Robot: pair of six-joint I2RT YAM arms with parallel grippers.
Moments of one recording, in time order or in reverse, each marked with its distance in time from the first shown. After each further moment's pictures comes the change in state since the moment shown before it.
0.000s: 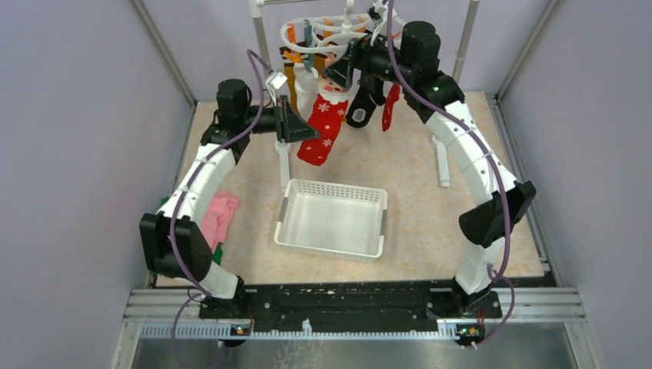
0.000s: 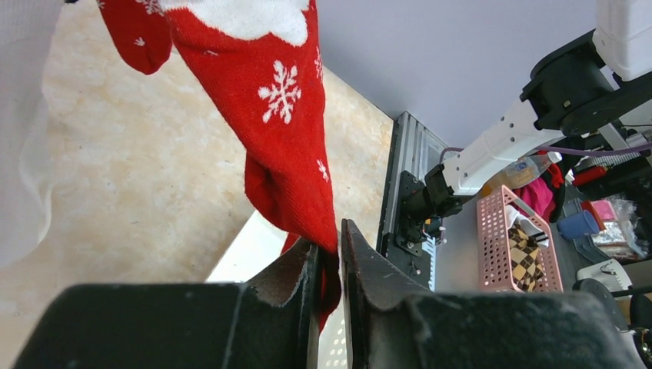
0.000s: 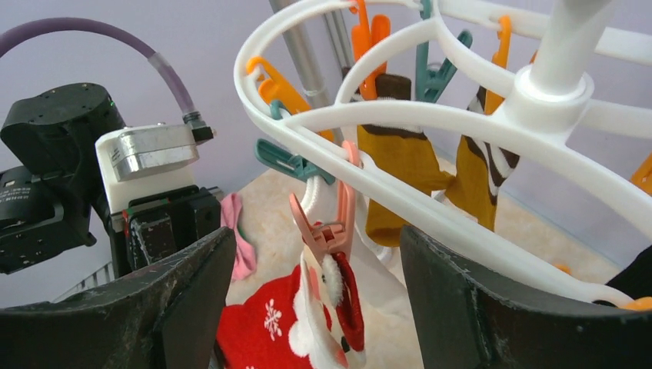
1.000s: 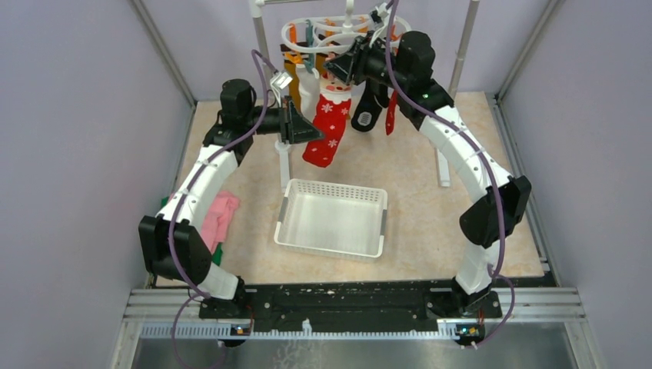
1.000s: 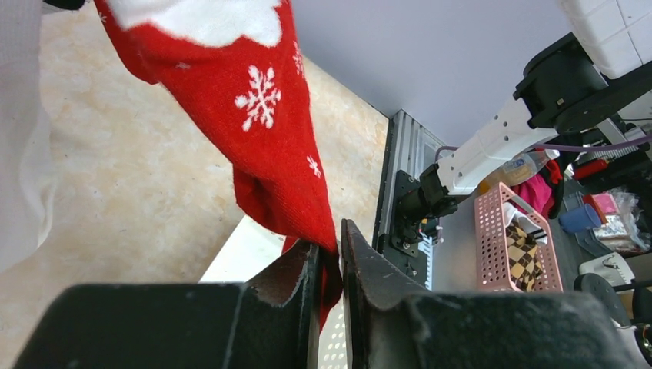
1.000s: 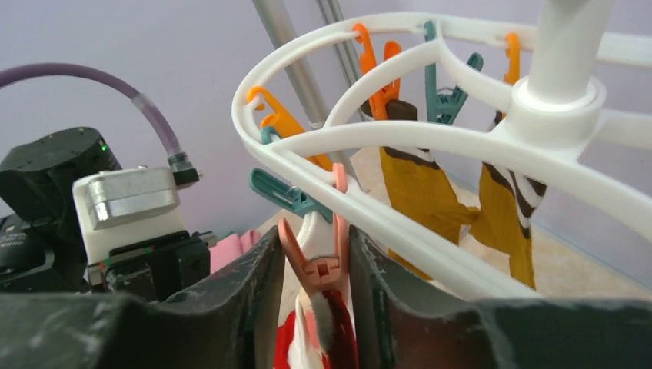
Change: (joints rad) left arm -0.036 -0.021 0.004 -0.005 -0.023 -0.004; right arm 0.000 -0.009 -0.153 0.291 -0.012 0.134
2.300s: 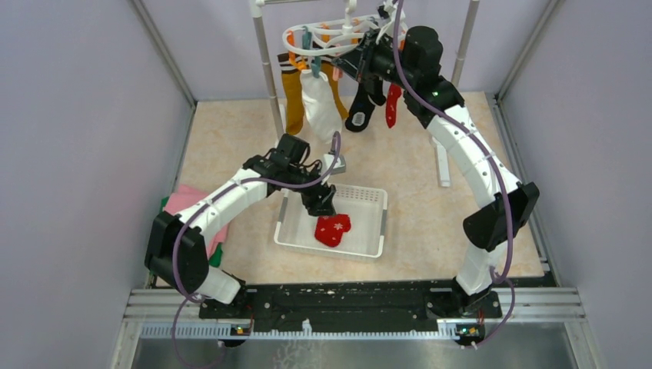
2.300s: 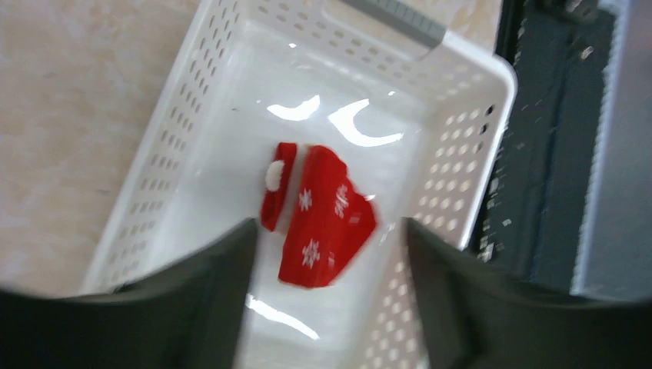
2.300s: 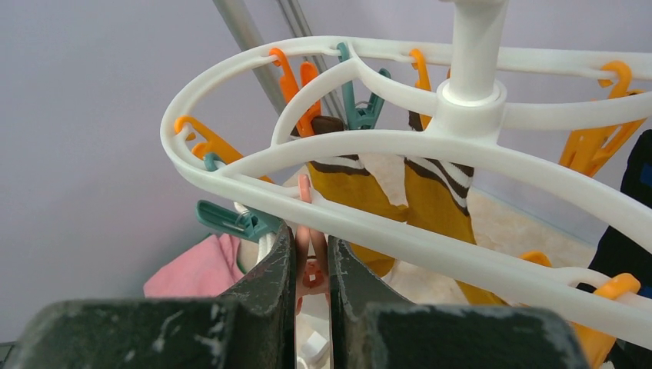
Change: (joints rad) left arm -0.326 -0.034 -0.253 -0.491 -0.418 0.811; right arm -0.005 -0.035 0.044 -0.144 0.103 -0.027
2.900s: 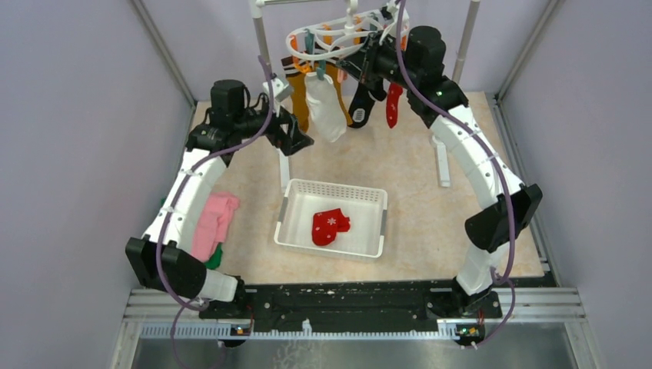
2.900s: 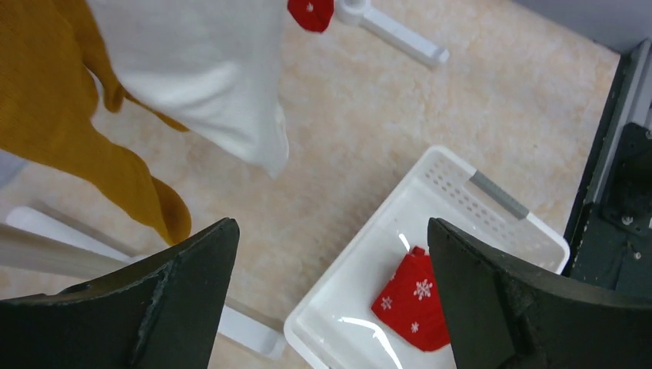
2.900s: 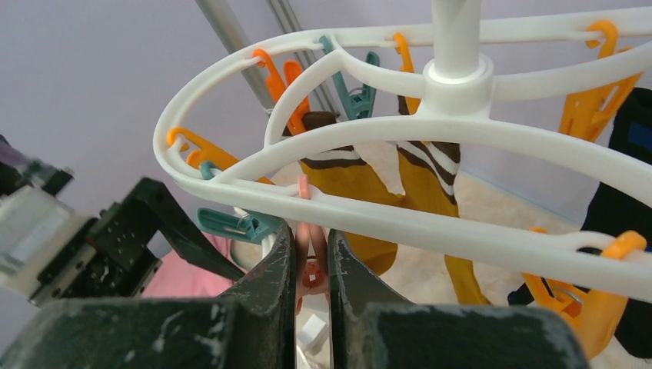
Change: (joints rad) left arm 0.303 -0.060 0.338 0.041 0.003 -0.172; right arm -0.008 -0.006 -0.001 -0.048 0.014 -0.009
